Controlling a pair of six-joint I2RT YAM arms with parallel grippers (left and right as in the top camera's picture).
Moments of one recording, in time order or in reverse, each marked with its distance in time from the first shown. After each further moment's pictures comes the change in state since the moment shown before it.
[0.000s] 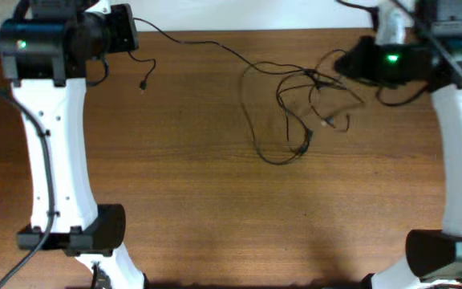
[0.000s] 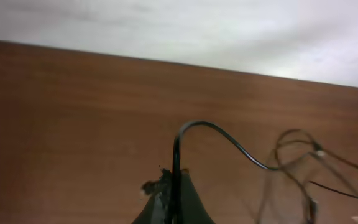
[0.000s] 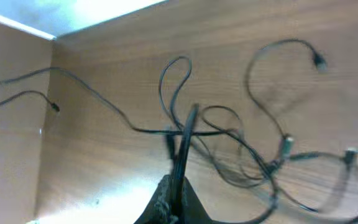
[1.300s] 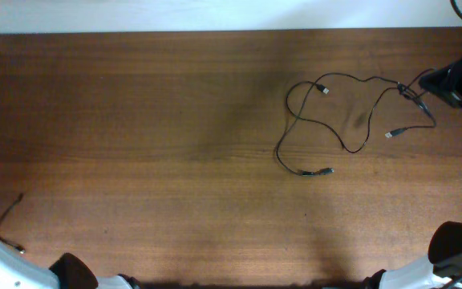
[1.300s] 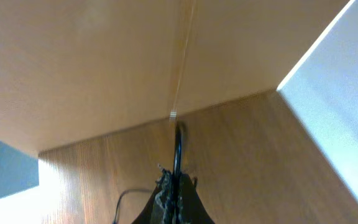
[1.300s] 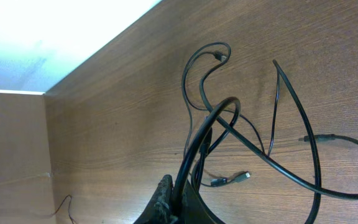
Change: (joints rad) left arm 0.795 -0.318 -0.181 0.008 -0.343 -0.189; right arm -0.432 0.012 0.000 -0.191 -0.132 -0.172
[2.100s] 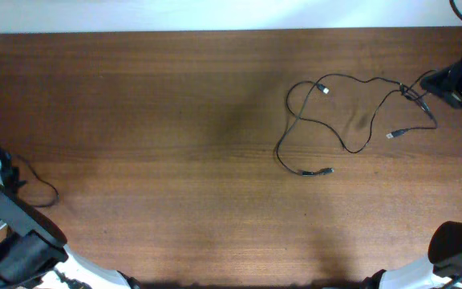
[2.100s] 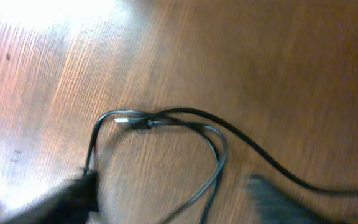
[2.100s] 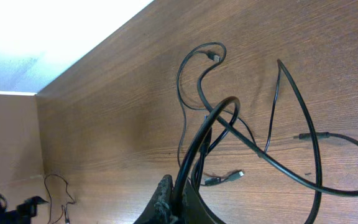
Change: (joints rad) left arm 0.010 0.321 -0.926 0.418 -0.201 -0.634; right arm 0.000 0.001 0.000 -0.003 0.027 -0.003
